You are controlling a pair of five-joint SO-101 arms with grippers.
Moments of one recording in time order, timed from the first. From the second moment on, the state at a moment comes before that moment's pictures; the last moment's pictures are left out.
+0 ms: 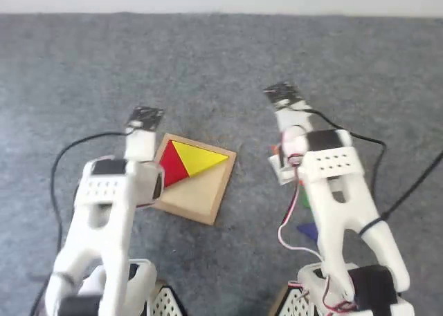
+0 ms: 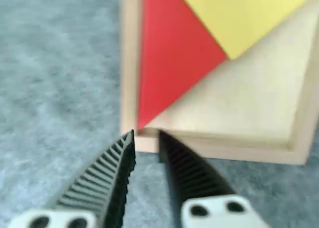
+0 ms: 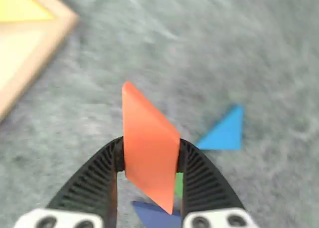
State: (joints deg) left arm -8.8 -32.8 59.5 64.1 -6.9; right arm -16.7 -18.7 35.1 67.2 14.6
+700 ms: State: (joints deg) left arm -9.7 -44.7 56.0 62.1 3.7; right arm -39.7 -45.5 35.8 61.5 13.6
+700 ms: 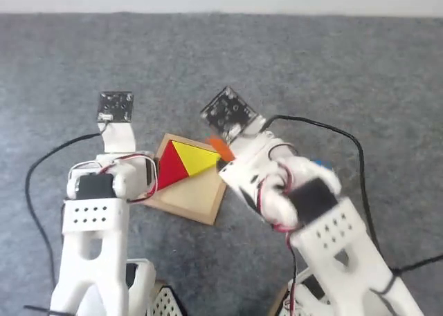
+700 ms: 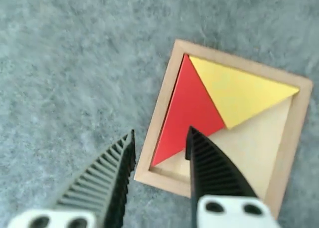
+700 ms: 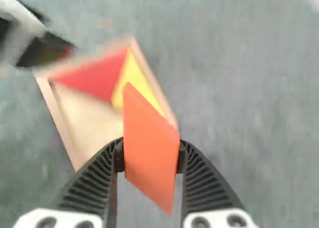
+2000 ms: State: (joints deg) left arm 5.9 -60.6 49.2 69.2 5.3; right arm -46.2 -57.7 65.0 23.2 7.8
